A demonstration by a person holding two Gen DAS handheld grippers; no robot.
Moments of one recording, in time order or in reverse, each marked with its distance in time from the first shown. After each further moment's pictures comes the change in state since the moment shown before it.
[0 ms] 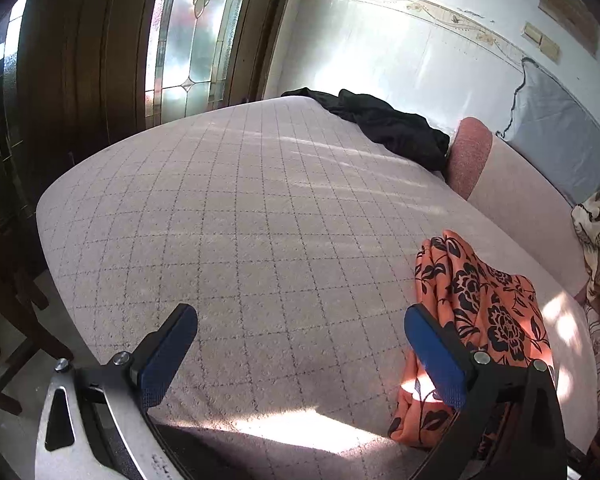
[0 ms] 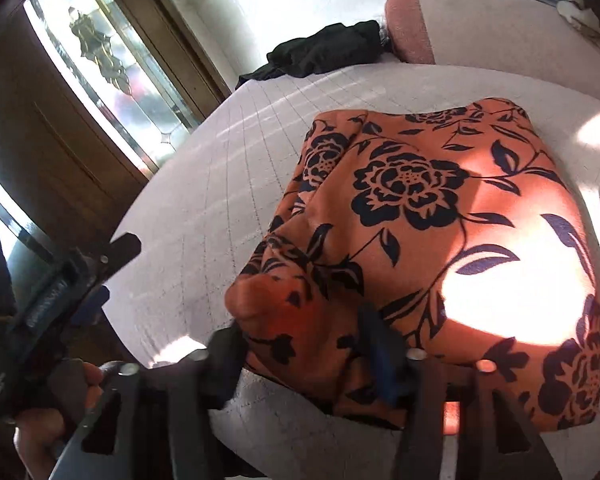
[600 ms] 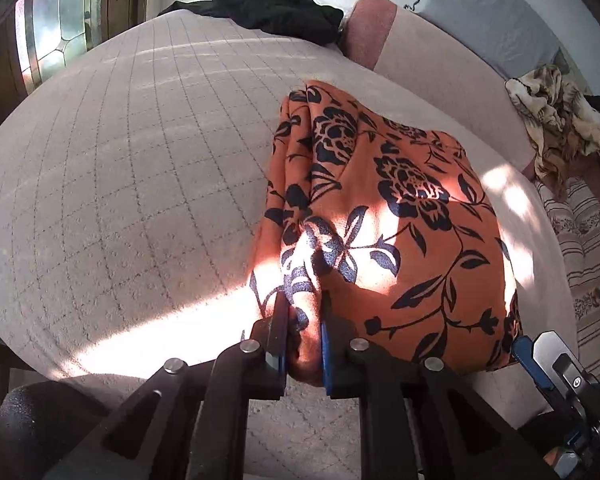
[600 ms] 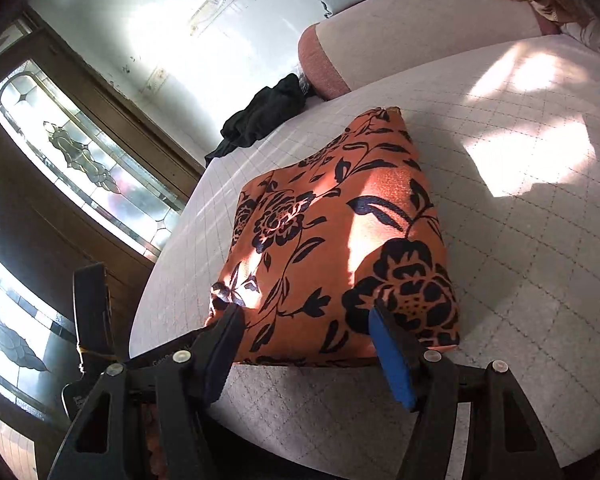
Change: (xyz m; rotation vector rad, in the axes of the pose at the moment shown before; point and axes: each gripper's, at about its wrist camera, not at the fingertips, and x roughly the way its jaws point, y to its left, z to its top) left arm 0.030 -0.086 -0.042 0.238 0.346 -0.231; right arm -0.083 -0.087 -0.033 0.285 -0.165 0.051
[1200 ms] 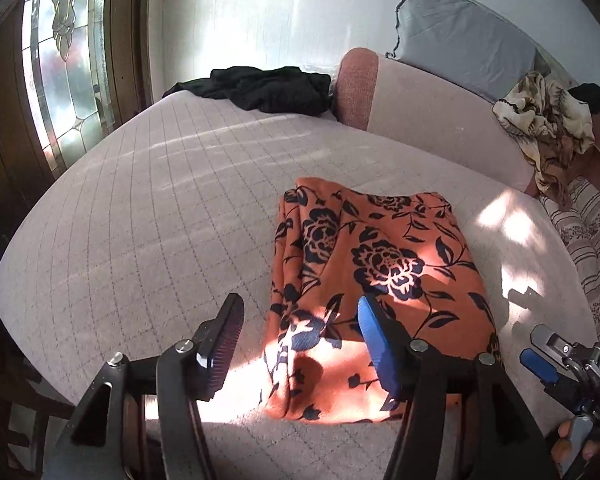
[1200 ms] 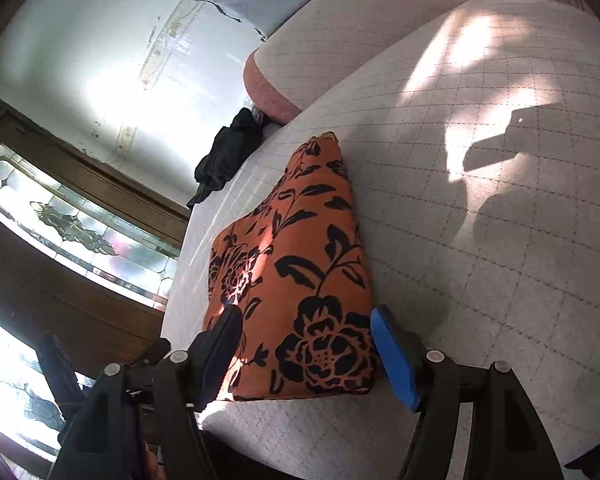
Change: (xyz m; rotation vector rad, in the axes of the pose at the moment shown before) left arm -0.050 -0.039 0.032 0.120 -0.191 0.110; right arm -0.019 -0.068 0.037 0.223 -0.026 0.016
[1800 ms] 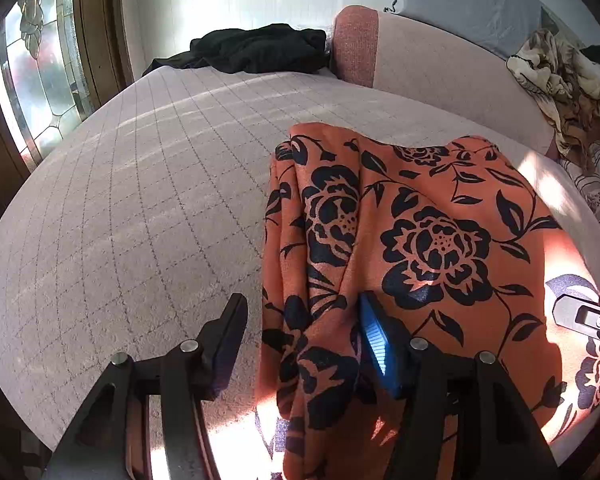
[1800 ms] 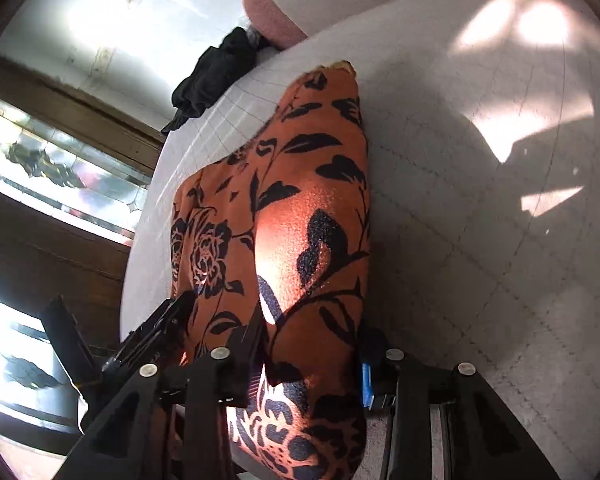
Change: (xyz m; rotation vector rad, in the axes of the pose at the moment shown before) left arm 0.092 -0.001 -0.007 0.052 0.090 0.027; right arm 0.082 0.035 0.033 -0.212 0.238 -0.127
